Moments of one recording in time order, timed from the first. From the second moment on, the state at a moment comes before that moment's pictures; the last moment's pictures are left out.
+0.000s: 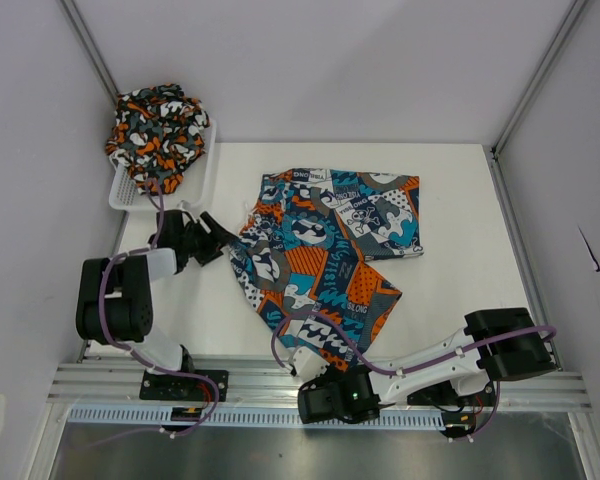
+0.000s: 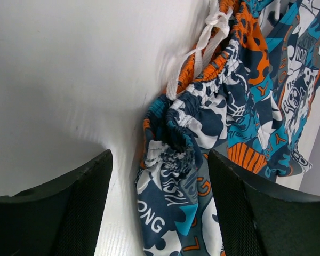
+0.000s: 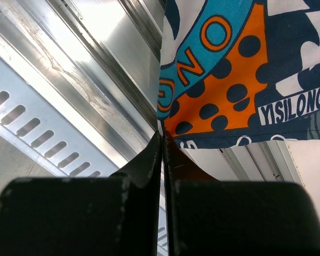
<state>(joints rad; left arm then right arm) 0.09 1.58 0.65 0.16 0.44 -0.66 1.78 1.53 0.81 -0.58 0.45 0.70</state>
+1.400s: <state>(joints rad) 0.10 1.71 0.88 -0.08 0.40 -0.65 1.84 1.52 0.93 -0.69 0.50 0.71</state>
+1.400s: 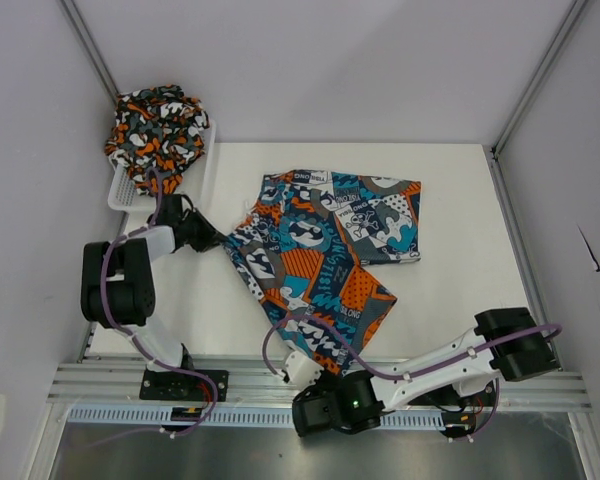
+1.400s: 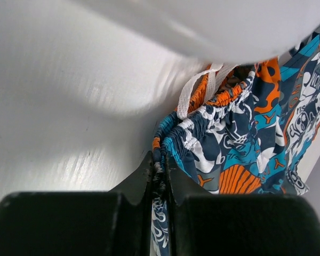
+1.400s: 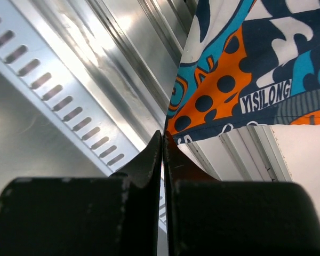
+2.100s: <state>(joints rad) 0.11 1.53 0.90 -0.28 0.39 -0.79 1.47 1.15 1.10 -0.95 0.63 0.76</state>
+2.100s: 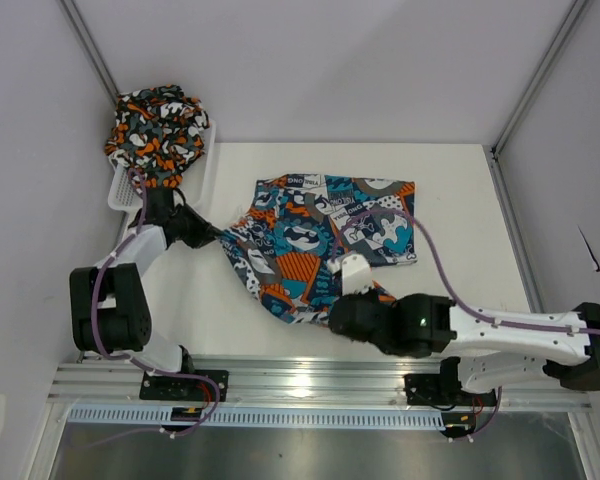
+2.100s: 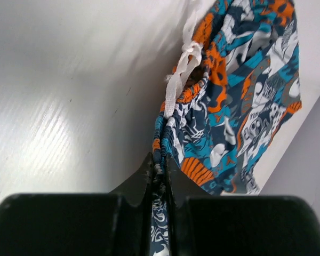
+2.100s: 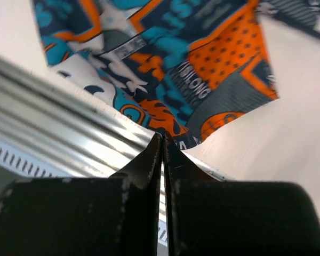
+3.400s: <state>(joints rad) 0.09 1.73 1.47 -0.72 0.26 -1.26 0.32 1.52 1.77 -0.85 -0.14 0.21</state>
